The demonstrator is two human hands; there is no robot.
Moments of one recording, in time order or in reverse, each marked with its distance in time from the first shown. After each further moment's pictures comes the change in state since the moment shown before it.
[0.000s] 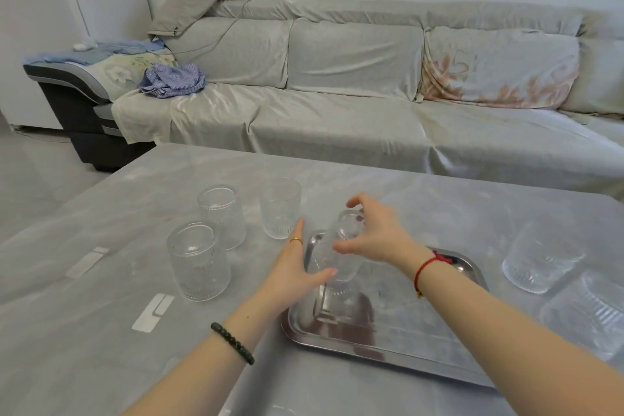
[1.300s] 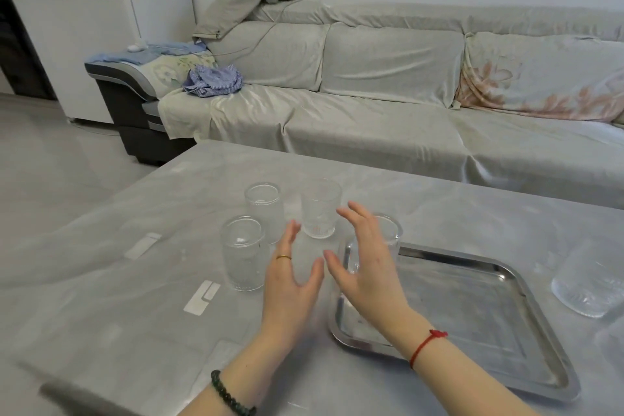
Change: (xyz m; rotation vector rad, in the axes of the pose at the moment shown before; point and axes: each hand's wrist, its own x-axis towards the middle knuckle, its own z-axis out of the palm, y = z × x) left_hand -0.056 -0.014 -0.026 -0.193 0.570 0.175; right_hand -0.050 -0.055 0.068 0.236 0.268 -0.415
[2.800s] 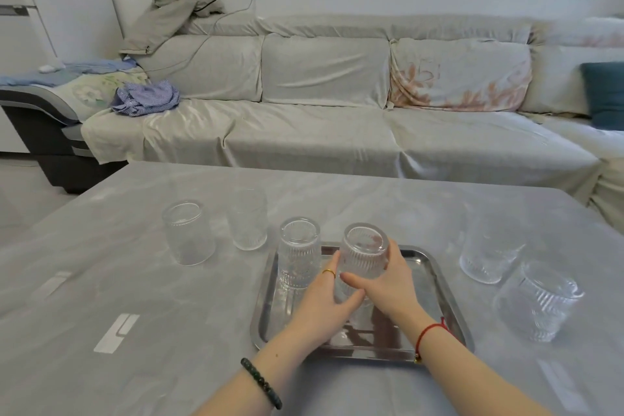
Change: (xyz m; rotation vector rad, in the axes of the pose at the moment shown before) left_hand -0.025 0.044 0.120 0.081 -0.698 -0.137; right_hand -0.043 0.107 -0.093 0.153 0.201 0.619
